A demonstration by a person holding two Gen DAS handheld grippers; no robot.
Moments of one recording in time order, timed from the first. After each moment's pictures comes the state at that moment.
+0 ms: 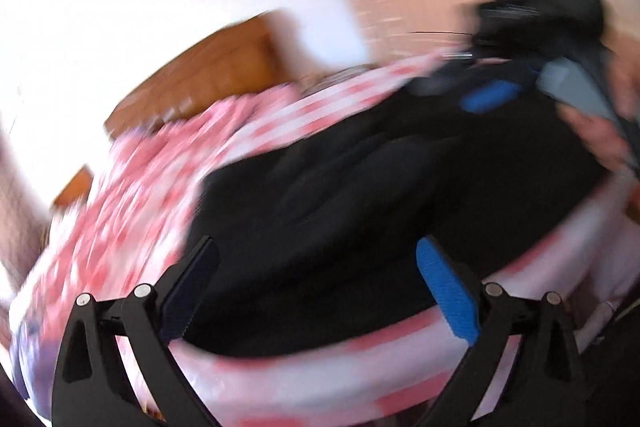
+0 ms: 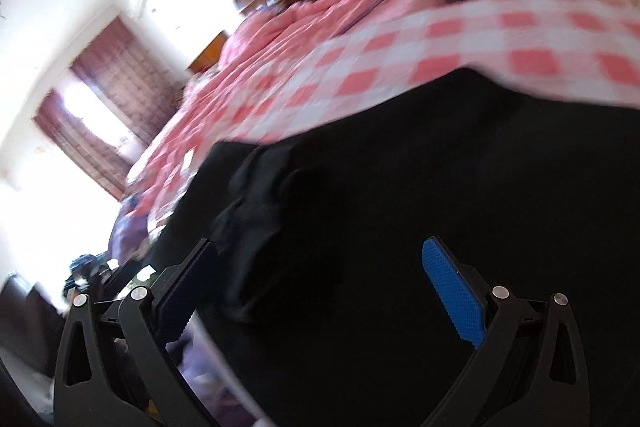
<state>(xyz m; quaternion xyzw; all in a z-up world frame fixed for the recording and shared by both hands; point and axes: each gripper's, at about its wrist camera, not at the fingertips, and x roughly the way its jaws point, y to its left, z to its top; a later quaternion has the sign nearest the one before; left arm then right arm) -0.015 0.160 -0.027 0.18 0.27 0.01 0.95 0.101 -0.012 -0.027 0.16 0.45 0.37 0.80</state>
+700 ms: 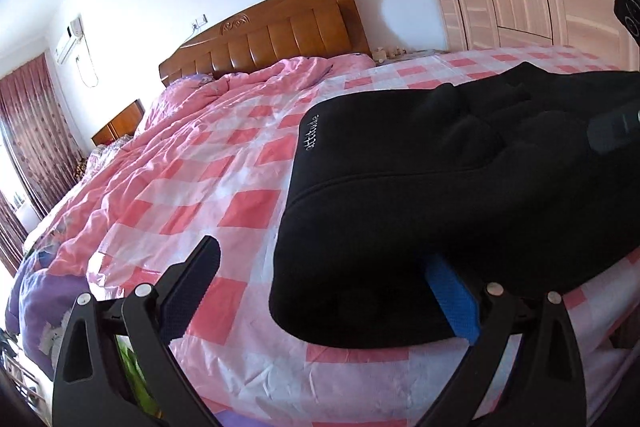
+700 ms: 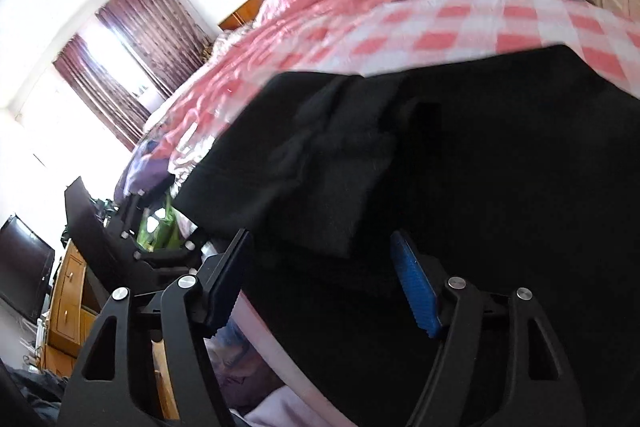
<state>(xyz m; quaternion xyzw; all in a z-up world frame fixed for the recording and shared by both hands) 0.005 0.239 -0.043 0.13 0.29 0.11 0.94 0.061 0.040 -0.027 0.09 0.45 0.42 0.78</state>
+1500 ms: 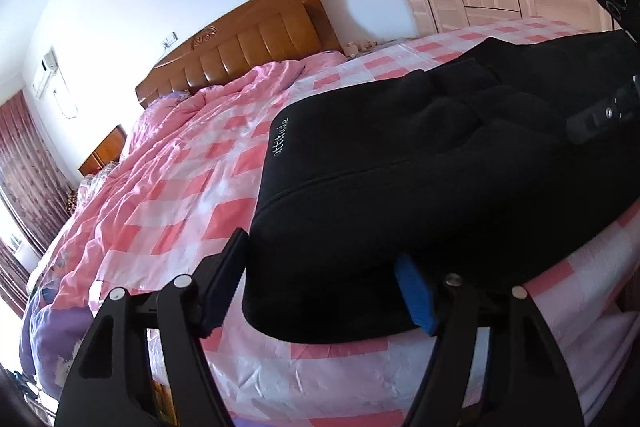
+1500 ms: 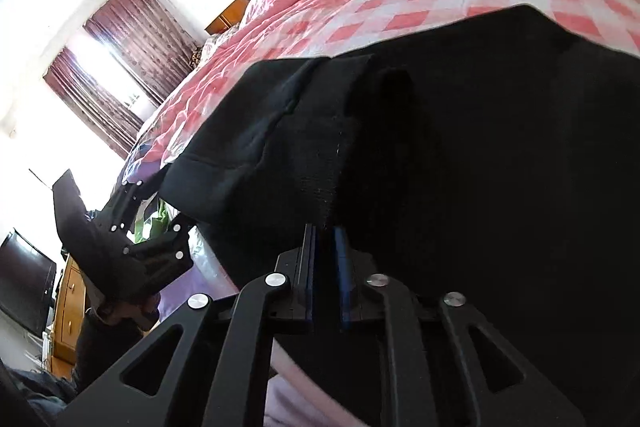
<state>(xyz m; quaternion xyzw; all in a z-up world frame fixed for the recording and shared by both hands) 0.004 0.227 -0.049 0.19 0.30 0.06 0.93 0.054 0.012 -0.038 0.09 0.46 0.38 0.80</state>
